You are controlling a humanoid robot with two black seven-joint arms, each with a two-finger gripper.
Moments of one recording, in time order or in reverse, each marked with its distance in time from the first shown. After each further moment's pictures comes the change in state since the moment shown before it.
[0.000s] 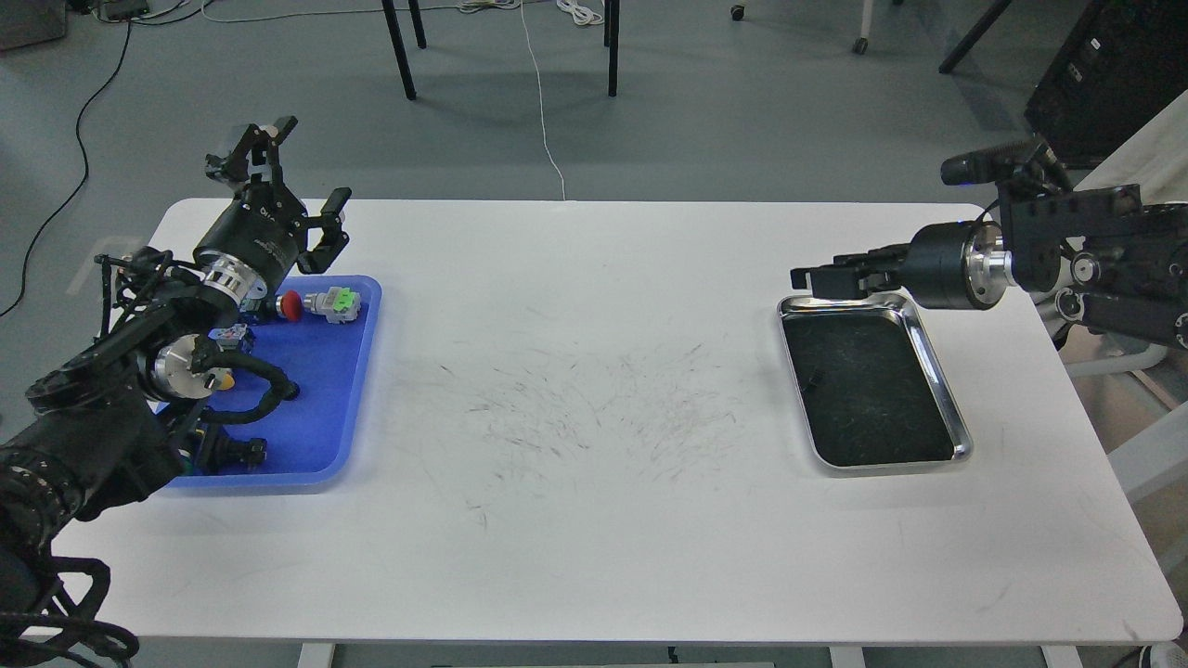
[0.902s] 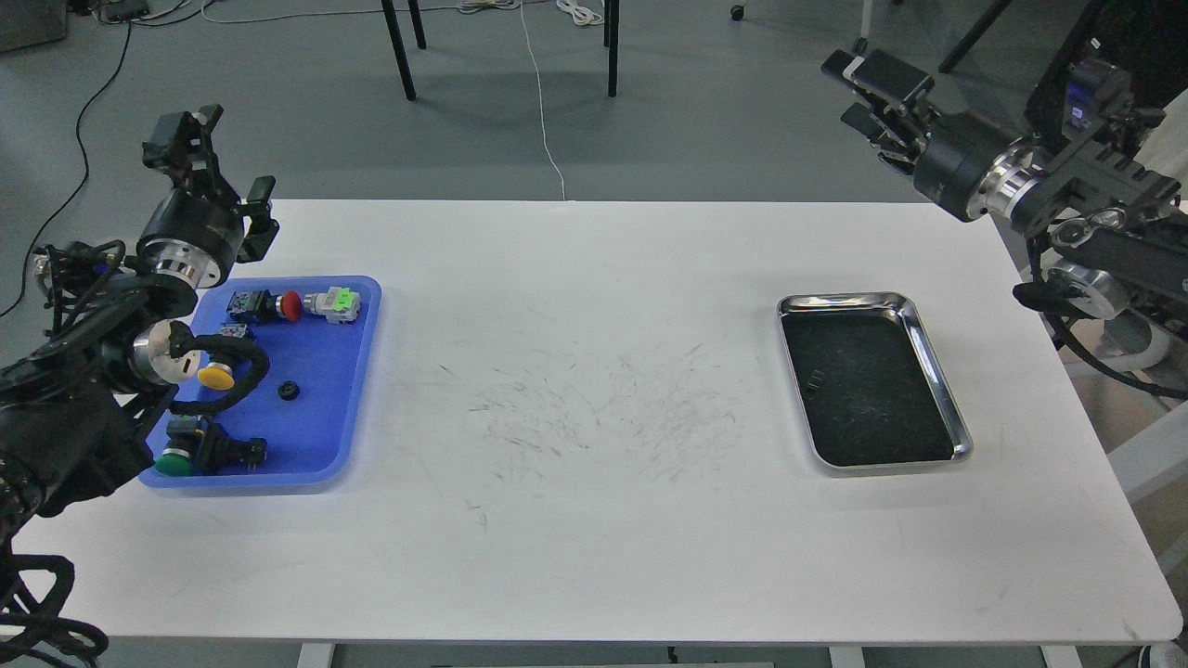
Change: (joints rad) left arm -0.009 0.092 -0.019 -0.058 0.002 0.234 -0.022; right arm -0.313 -0.064 0.642 -0.037 0.465 -0.076 -0.010
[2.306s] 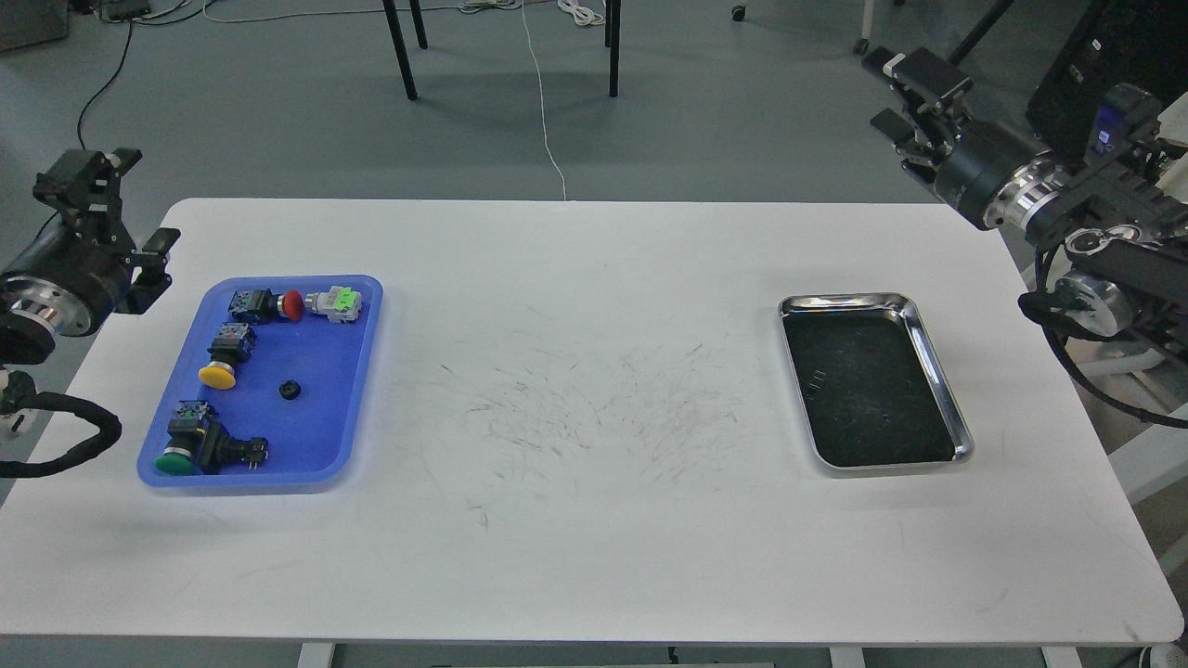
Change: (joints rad) left arm 0.009 0.473 0.319 -0.505 0.070 0.135 0.072; right arm -0.067 -0.008 0.055 -0.015 0.065 -0.017 0.000
